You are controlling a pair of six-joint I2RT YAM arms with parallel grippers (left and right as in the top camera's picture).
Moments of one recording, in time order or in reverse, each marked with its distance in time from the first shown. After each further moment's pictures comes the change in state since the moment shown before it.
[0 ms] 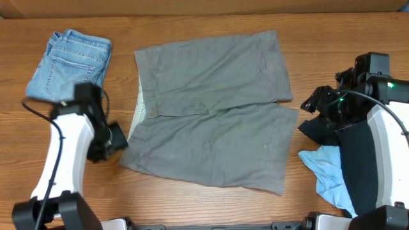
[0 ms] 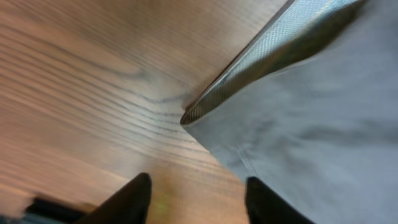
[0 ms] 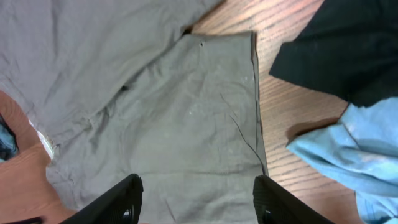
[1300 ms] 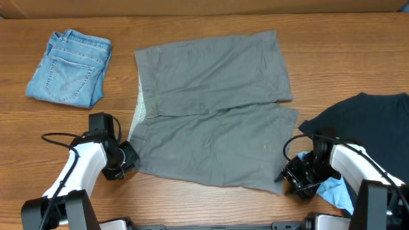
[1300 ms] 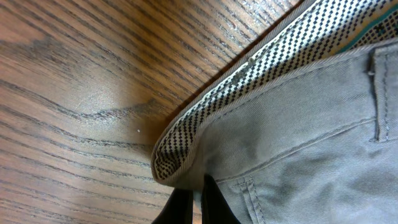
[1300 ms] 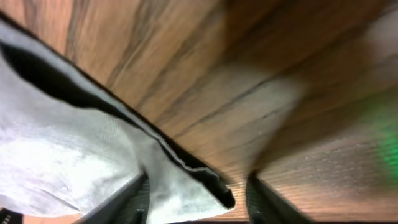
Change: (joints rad) left arm 0.000 -0.042 -0.361 0.417 0.103 -0.113; right arm 0.050 -0.001 -0.782 0.292 -0.095 0.261
